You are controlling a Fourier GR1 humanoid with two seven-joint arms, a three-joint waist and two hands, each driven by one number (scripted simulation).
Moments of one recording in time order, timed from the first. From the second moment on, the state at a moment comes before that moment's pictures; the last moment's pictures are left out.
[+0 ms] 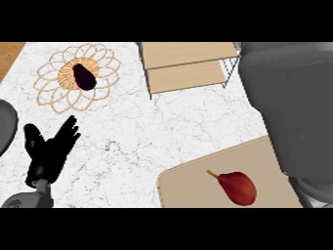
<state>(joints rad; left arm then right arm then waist) -0.06 0.19 0.04 -1.34 0.14 0.01 0.26 -1.29 -0.11 0.03 -1.43 0.63 0.21 0.92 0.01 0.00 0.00</state>
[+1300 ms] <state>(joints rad) -0.08 0.19 0.06 -1.33 0.13 0.00 0.29 -1.50 -0.21 -0.07 -0.59 0.71 0.00 0.34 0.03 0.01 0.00</state>
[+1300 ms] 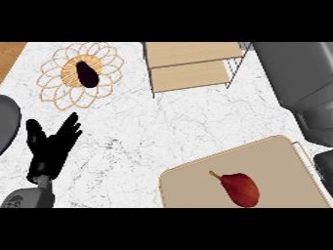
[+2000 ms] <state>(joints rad) -0.08 0.19 0.06 -1.33 0.13 -0.01 0.29 -1.57 -0.23 -0.10 -0.40 0.74 -0.04 0.18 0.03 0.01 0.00</state>
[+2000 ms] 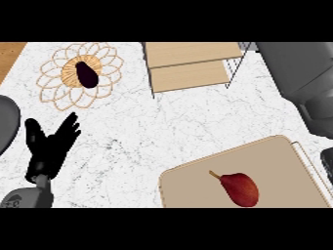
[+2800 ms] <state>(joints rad) -0.08 0.18 0.06 -1.35 0.12 -0.01 0.30 -1.61 -0.22 -0.40 -0.40 0.47 -0.22 0.21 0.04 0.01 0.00</state>
